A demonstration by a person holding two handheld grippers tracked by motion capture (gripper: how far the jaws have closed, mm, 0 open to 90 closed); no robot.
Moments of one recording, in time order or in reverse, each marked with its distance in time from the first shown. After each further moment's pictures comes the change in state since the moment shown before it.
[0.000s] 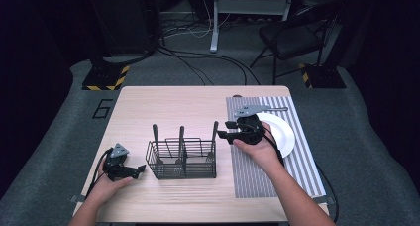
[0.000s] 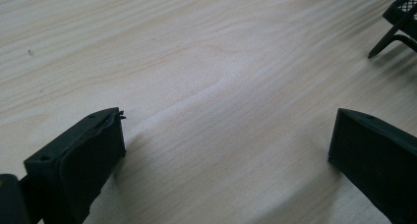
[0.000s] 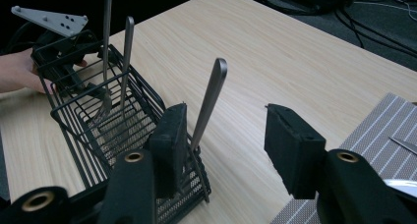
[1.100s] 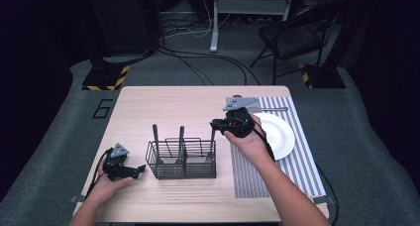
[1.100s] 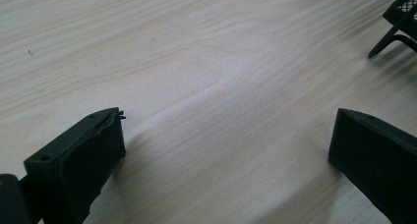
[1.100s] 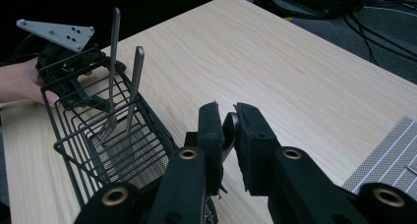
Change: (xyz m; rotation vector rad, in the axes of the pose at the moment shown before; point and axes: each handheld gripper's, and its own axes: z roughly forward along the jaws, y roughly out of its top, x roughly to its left) left arm 0.000 0.000 0.000 0.000 0.000 0.000; right arm 0.007 0.024 0.017 0.019 0.017 -0.019
